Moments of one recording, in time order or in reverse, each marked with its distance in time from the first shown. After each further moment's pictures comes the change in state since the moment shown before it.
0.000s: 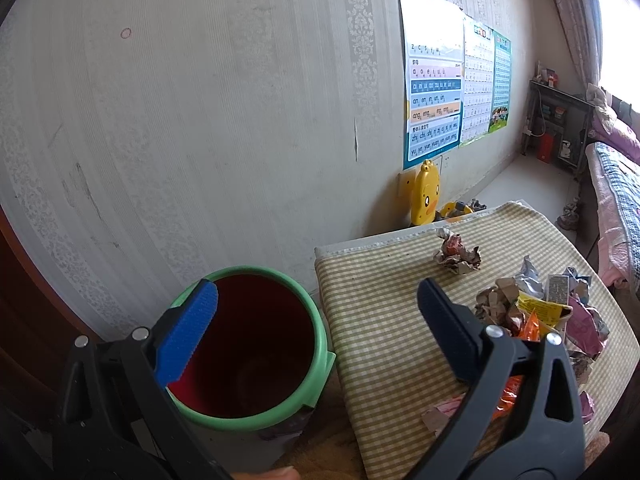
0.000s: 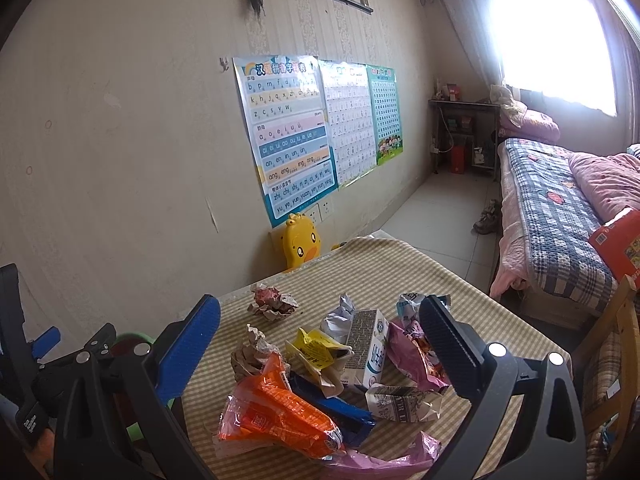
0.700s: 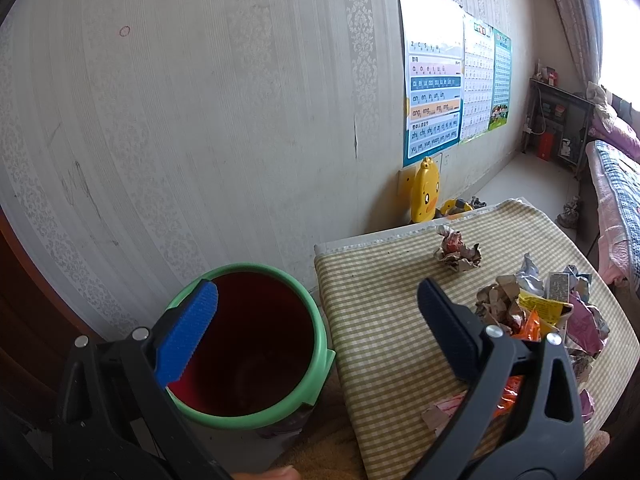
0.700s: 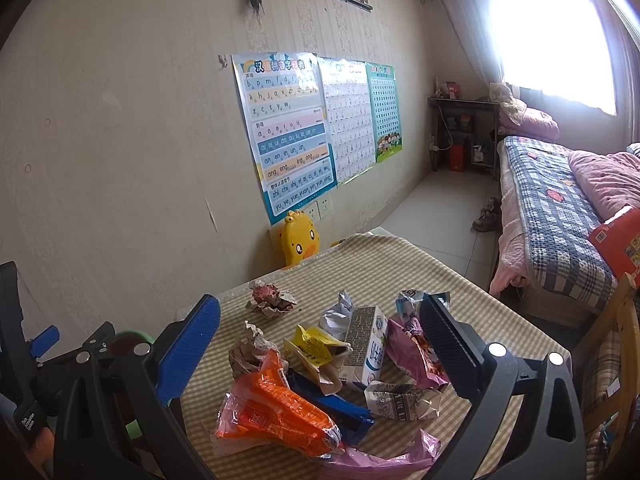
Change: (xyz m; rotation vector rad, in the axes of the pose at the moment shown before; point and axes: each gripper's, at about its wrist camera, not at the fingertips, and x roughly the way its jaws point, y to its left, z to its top) left arm 0.001 0.001 -0.001 -0.001 0.011 -0.001; right arm 0.000 -0.003 -0.004 0.007 0.006 0.001
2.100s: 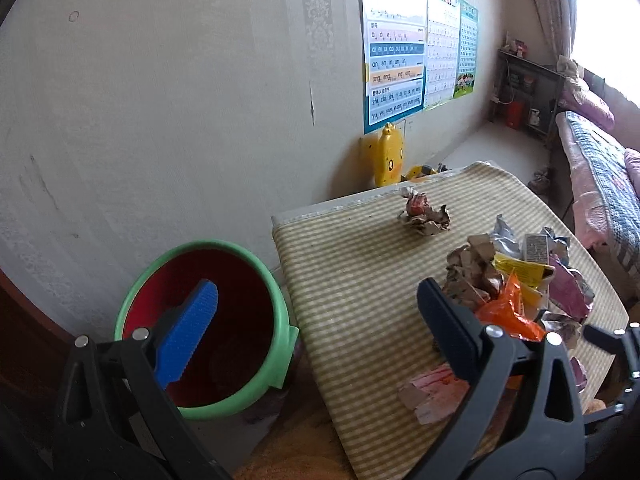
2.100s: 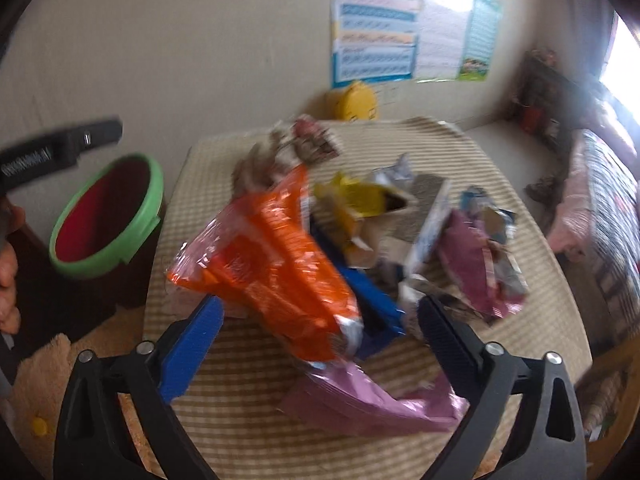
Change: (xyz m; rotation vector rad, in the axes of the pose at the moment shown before) left arm 0.020 -0.019 -0.011 0.066 0.099 -0.132; right arm 0.086 0.022 -0.095 -0.355 0.428 0.135
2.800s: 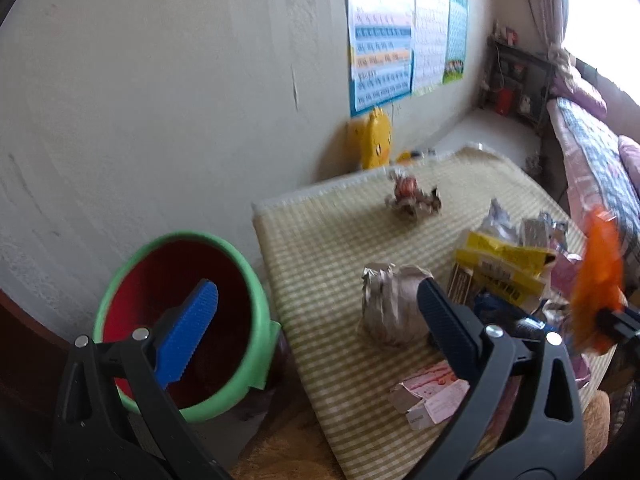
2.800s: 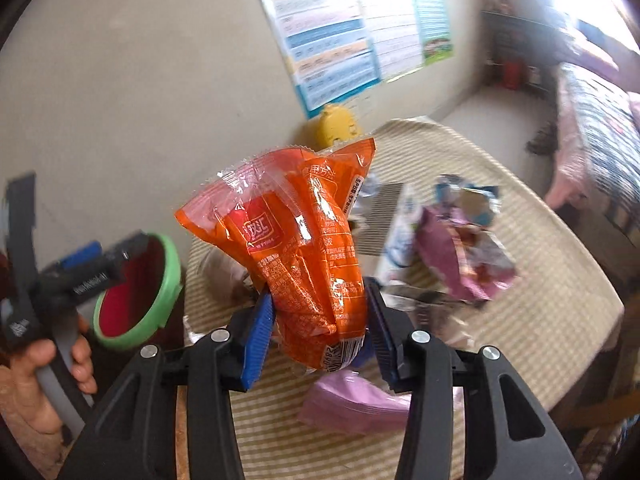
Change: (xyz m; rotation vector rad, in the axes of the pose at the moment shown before) left arm 0.033 -0.014 -0.007 0.028 0.072 -0.045; right arm -0.050 -0.063 -0.002 0.326 -0.102 0.105
